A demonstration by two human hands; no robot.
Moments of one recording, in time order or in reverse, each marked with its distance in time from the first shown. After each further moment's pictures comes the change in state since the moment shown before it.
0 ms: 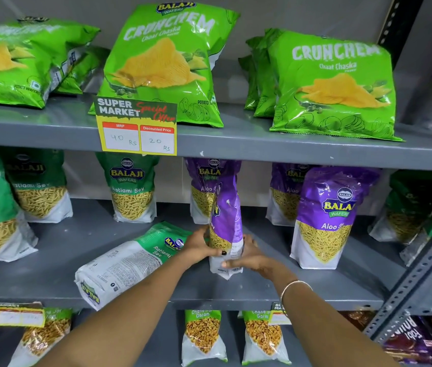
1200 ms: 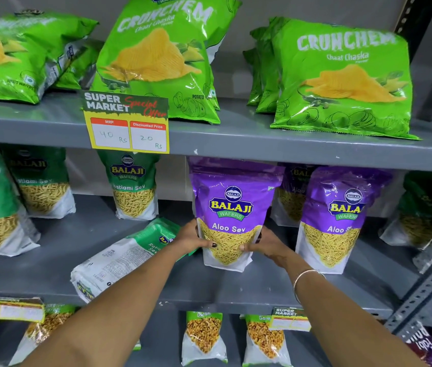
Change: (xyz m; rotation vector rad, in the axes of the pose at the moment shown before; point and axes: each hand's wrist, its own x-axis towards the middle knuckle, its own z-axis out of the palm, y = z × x) left_hand 0.019 -0.003 -0.020 0.019 0.069 -0.051; right_hand 0.031 0.021 -0.042 0.315 -0.099 -0.179
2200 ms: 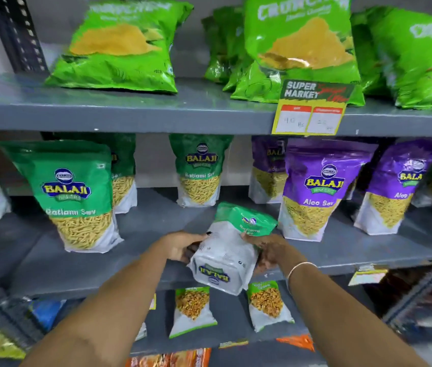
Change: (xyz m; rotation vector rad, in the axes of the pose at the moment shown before) left_hand -0.035 -0.147 -0.212 -0.231 -0.474 -0.465; right_hand 0.014 -0.047 0.261 0.562 0.175 0.494
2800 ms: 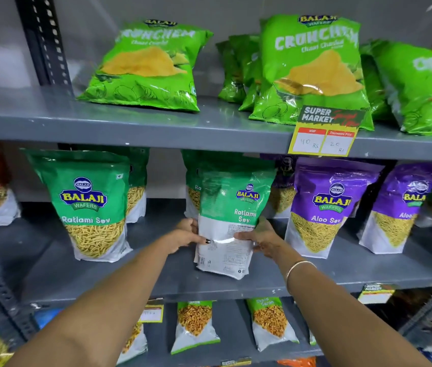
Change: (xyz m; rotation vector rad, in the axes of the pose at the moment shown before) left_hand -0.021 0.028 -0.026 0.144 0.250 0.365; right_hand -0.011 -0.048 0.047 -0.352 0.160 -0.456
